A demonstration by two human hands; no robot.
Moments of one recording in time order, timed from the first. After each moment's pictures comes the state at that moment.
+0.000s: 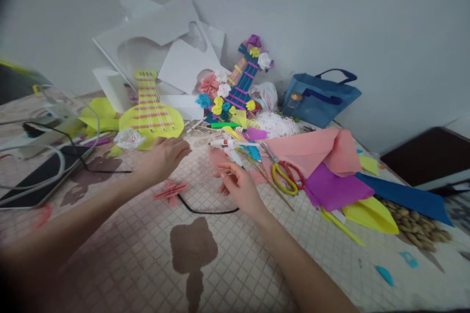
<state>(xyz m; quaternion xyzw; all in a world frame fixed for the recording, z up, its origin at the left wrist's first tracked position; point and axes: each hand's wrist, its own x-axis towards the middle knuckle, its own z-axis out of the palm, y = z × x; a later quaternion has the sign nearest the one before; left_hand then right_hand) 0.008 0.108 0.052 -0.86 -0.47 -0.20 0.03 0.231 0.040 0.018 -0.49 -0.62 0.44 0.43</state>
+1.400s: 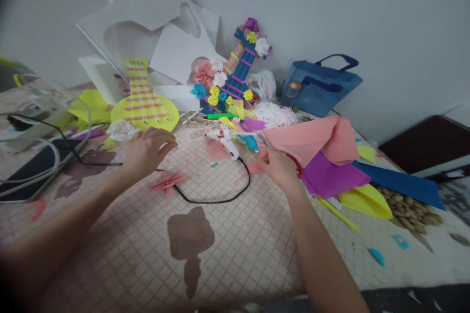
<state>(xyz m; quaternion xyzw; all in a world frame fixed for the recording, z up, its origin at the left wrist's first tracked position) -0.013 0.107 0.035 -0.83 -0.50 -0.24 0.05 0.336 0.065 0.022 -0.72 -0.68 0.02 0.13</state>
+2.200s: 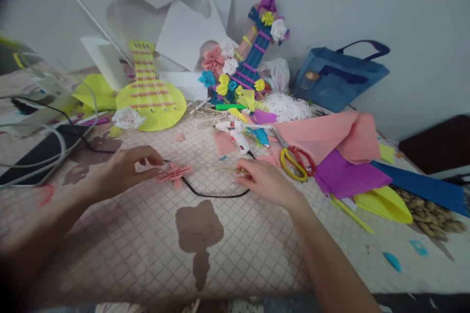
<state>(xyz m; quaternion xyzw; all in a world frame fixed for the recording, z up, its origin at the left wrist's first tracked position) -0.064 0.062 0.032 -0.83 -0.47 -0.22 -0.20 0.268 0.031 0.046 -0.53 -0.82 0.20 0.07</state>
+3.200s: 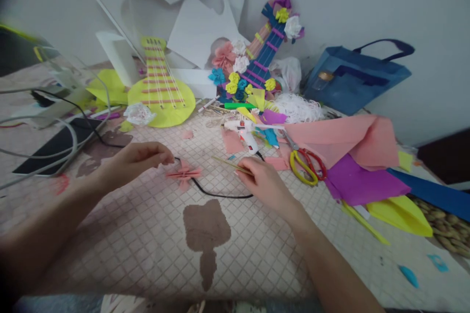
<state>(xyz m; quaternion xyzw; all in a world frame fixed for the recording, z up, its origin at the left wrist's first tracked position) -0.065 0.064 0.029 -0.74 -0.46 -0.28 -0.40 0.243 0.027 0.039 -0.52 -0.81 0.17 0.19</state>
